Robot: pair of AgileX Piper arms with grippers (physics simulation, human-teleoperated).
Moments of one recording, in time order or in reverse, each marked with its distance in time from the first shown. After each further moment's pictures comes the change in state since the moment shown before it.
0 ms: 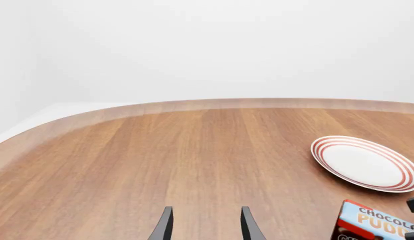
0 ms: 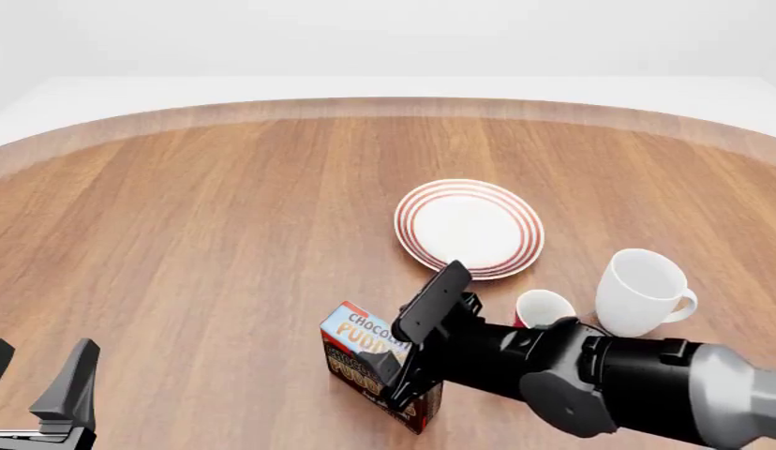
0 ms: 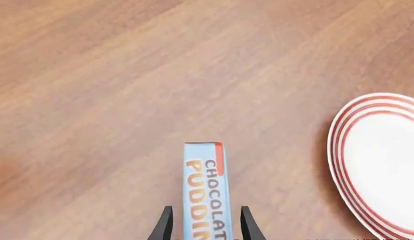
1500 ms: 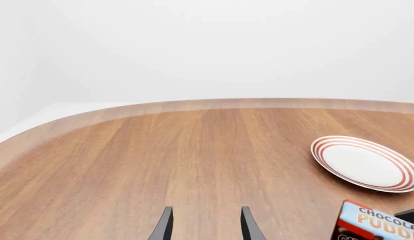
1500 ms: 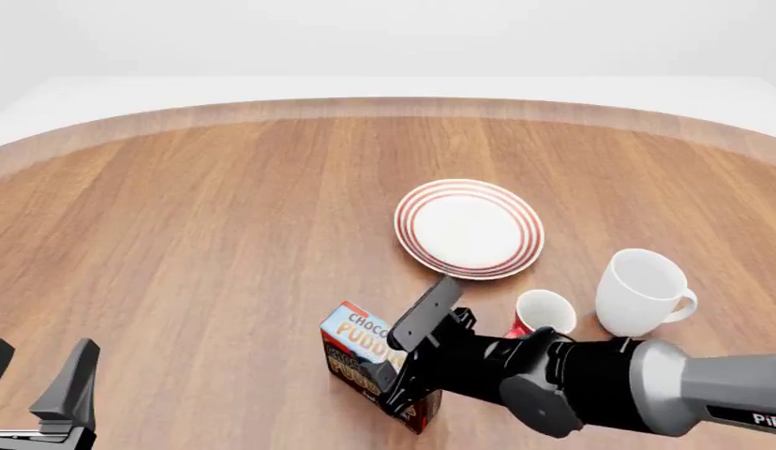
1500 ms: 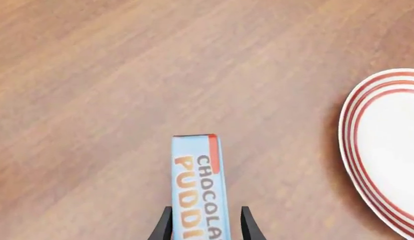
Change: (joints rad) left arm 0.000 0.000 0.000 0.000 0.000; right arm -0.019 0.122 0.015 -0.079 0.028
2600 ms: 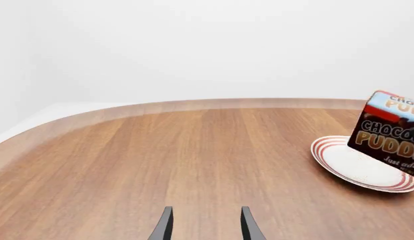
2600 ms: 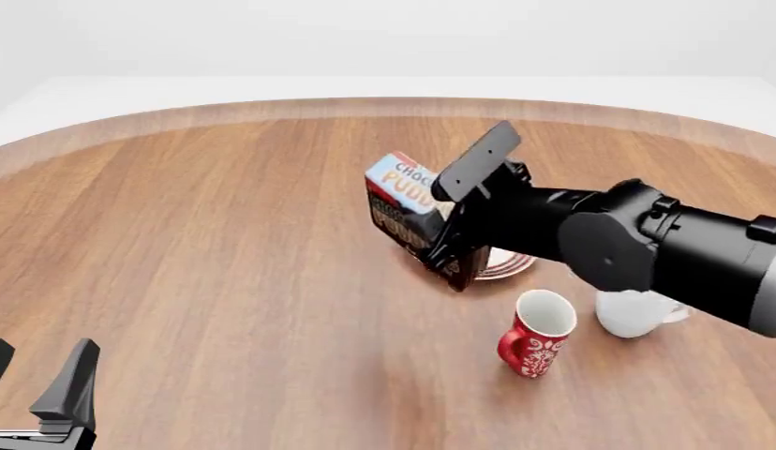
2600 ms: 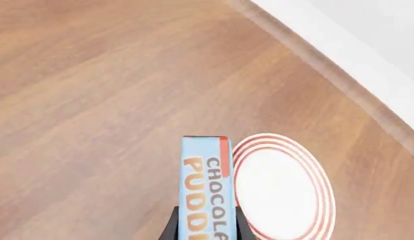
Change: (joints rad) left arm 0.000 0.000 0.000 0.000 0.000; right arm -0.223 -0.173 -0.354 0.351 -0.258
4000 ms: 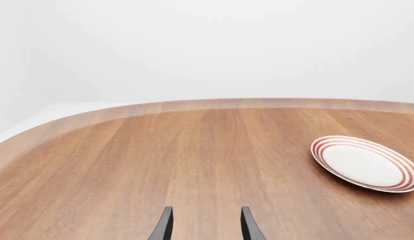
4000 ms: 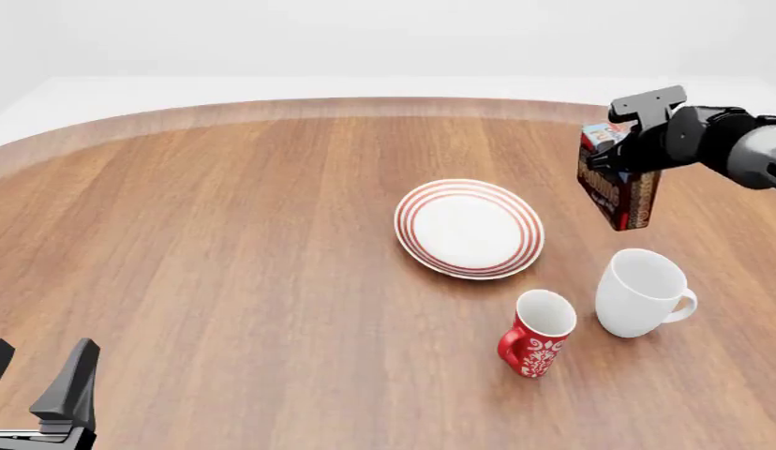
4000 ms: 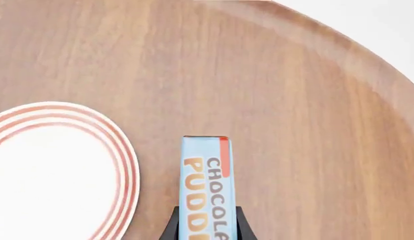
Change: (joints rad) left arm 0.000 0.000 0.000 0.000 0.000; right arm -0.735 0.543 -0.562 0.213 0.009
